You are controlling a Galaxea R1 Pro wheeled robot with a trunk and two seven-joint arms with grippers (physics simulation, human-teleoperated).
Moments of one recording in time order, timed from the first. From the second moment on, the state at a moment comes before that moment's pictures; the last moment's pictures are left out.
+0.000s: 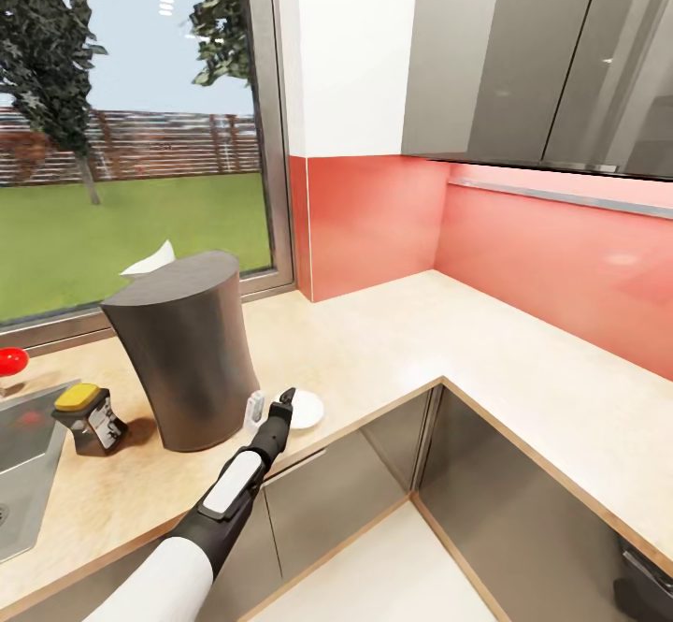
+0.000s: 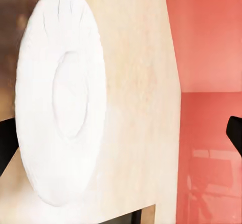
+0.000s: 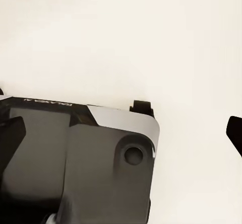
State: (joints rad) left arm -0.62 -0.13 -0.17 -0.68 1.39 -0.03 -0.04; right arm -0.41 -0.01 -0.15 -0.02 0.23 0.12 0.12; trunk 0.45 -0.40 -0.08
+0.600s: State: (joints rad) left arm -0.62 -0.13 -0.17 -0.68 1.39 -0.04 -0.04; right arm -0.41 -0.01 -0.15 -0.02 0.23 0.12 0.12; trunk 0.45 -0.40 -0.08
